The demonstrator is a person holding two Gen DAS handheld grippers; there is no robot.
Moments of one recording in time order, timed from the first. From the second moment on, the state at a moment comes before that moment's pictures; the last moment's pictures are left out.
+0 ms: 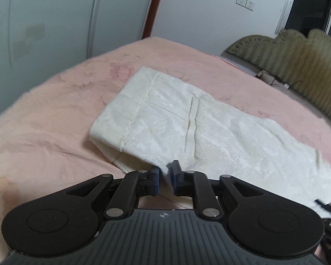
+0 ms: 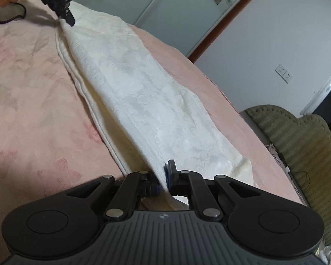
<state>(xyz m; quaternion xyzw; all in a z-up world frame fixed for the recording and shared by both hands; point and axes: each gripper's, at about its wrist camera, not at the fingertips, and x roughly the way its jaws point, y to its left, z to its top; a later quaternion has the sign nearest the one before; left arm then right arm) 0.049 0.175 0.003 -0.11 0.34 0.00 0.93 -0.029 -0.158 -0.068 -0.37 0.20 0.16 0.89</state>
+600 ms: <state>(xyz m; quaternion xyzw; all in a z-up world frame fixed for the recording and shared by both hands) 0.007 0.033 0.054 0.08 0.29 -0.09 0.95 -0.063 -0.340 -0.037 -0.17 0.29 -0.06 0.94</state>
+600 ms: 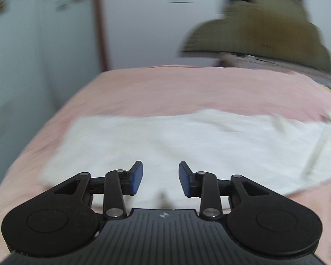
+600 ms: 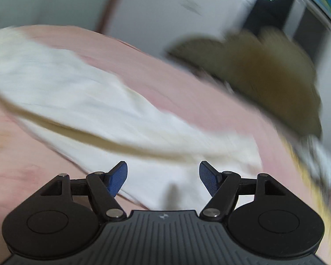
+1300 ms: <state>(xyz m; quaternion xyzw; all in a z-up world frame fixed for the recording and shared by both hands) -0.027 -0.170 -0.008 0.22 0.25 -0.40 0.85 0.075 -0.444 -0.034 -0.02 0.30 -0.28 0.91</state>
